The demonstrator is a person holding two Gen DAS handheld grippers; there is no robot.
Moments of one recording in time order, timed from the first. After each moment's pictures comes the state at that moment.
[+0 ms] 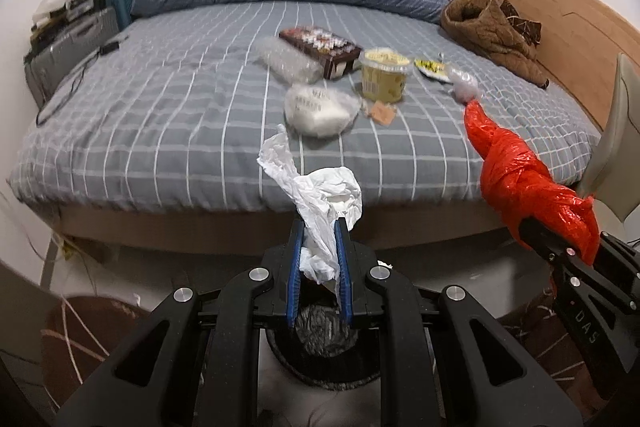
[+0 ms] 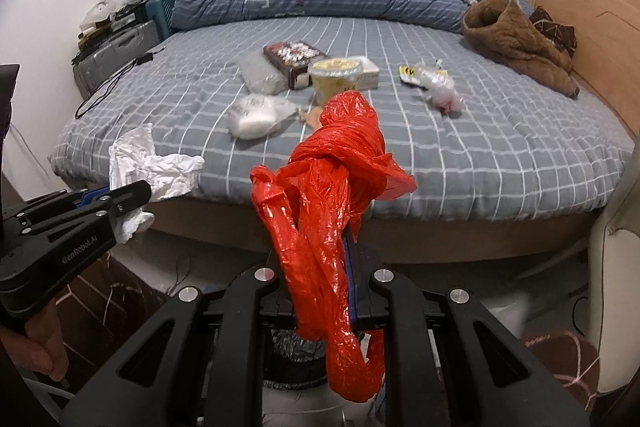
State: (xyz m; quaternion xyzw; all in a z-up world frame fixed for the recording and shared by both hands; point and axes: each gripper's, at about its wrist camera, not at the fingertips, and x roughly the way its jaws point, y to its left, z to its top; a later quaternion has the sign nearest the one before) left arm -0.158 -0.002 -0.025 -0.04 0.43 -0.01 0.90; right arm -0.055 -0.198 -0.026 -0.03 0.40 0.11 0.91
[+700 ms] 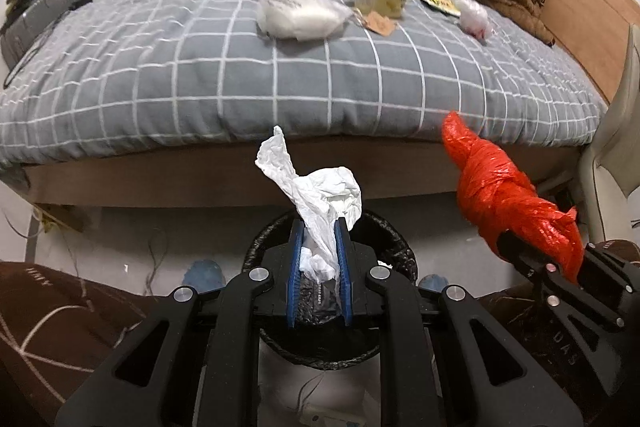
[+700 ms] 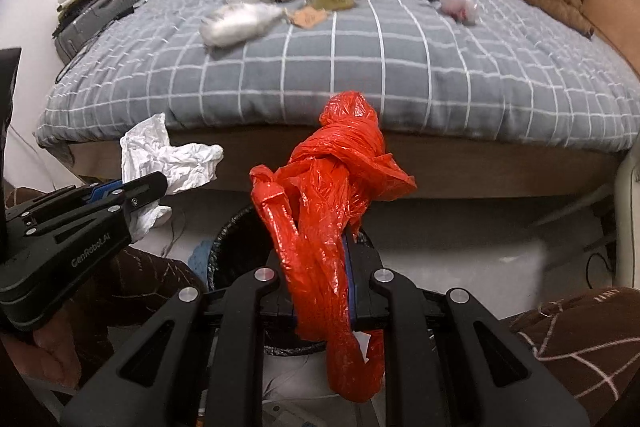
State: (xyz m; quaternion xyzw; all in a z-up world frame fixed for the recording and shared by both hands) left arm -0.135 -0.021 -0.111 -0.04 0.50 -0.03 0.87; right arm -0.043 -0.199 -0.110 -0.02 0.49 0.10 0.87
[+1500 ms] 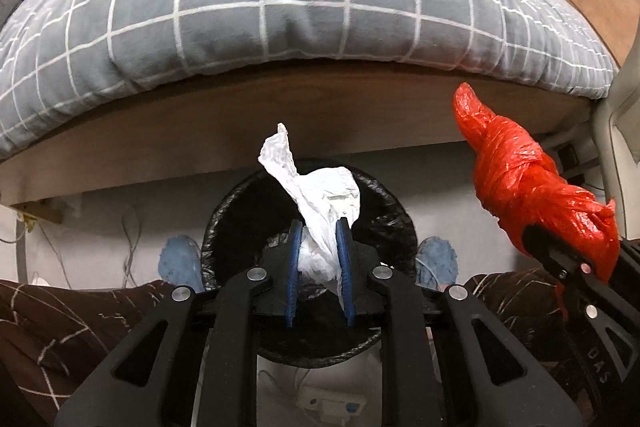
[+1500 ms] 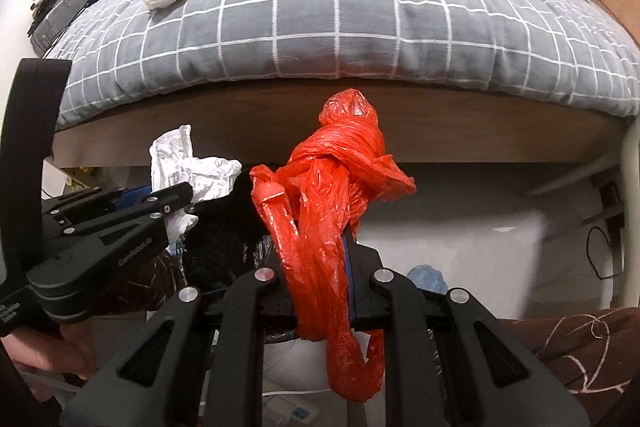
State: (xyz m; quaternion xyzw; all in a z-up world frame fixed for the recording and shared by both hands) left arm -0.101 -0.058 -0.187 -0.01 0.57 -0.06 0.82; right arm -0.024 -0.230 -0.154 -0.01 0.54 0.08 0.84
